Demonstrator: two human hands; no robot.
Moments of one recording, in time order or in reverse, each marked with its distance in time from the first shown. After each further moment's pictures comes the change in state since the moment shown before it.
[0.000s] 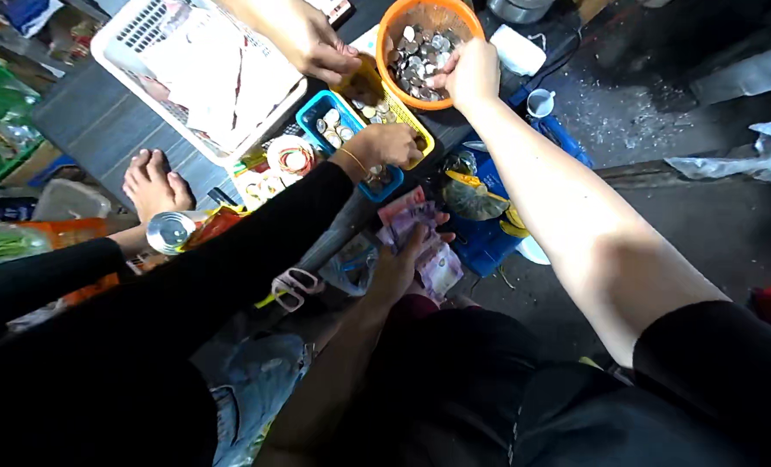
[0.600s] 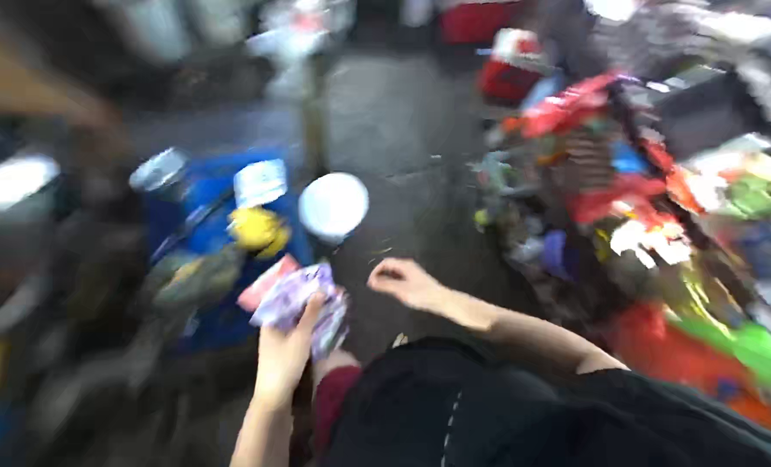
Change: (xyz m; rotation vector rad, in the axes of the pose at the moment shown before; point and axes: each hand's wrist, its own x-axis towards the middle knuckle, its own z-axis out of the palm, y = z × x) left_hand -0.172 -0.146 0.217 0.579 -0.614 0.081; right_hand -0.634 0.314 0.011 1.004 0.381 0.342
